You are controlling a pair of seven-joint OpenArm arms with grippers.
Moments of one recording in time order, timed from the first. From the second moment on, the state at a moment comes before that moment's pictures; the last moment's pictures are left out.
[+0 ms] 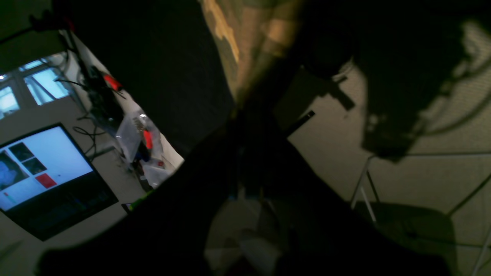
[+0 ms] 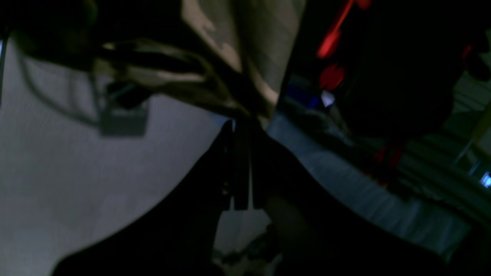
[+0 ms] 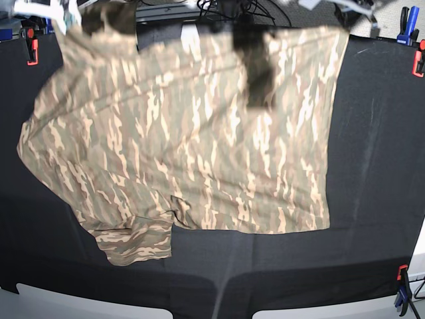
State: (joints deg) left arm 40.9 -44.5 53.9 124.0 53.1 15.7 72.1; right arm -68.7 22.1 14.6 125.1 -16.6 6.5 -49.6
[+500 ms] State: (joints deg) left arm 44.9 -44.6 53.8 124.0 53.2 15.7 74.5; right arm -73.3 22.1 14.6 133.4 -13.2 10.2 -49.2
